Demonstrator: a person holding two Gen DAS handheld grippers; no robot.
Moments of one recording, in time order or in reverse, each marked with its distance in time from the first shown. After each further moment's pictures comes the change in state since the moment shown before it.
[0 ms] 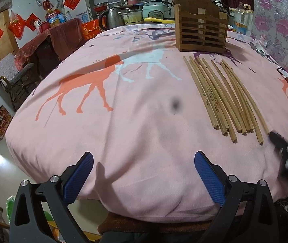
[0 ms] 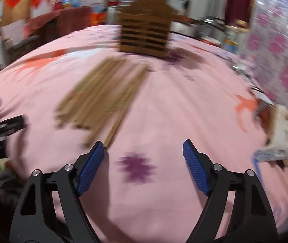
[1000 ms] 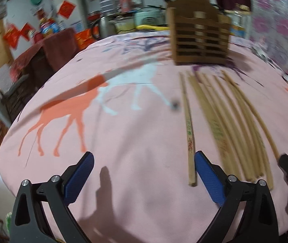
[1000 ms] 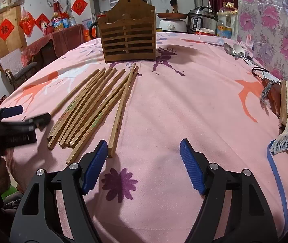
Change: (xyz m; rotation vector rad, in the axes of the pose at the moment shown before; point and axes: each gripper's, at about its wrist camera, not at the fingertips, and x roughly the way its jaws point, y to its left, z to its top) left arm 0.046 -0.015 0.049 0.021 -0.051 -0.006; right arm 0.012 -0.012 -0.002 0.121 -0.055 0.168
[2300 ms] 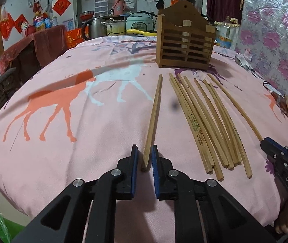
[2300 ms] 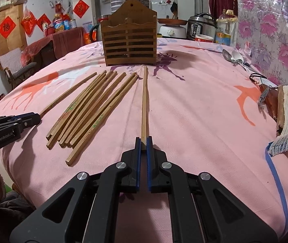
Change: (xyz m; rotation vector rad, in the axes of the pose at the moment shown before) left arm -0.012 -0.004 -0.022 -0.031 -0.053 -0.163; right arm -0.001 0.003 -0.003 -0.019 -0.039 -0.016
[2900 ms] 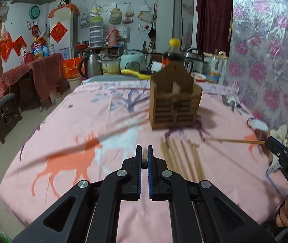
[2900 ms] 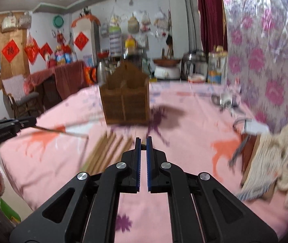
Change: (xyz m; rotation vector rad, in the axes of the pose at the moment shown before) left arm -0.087 0.000 0.097 0.031 -0.204 -0.049; right arm -0.080 -0.022 0.091 0.027 -0.276 0.010
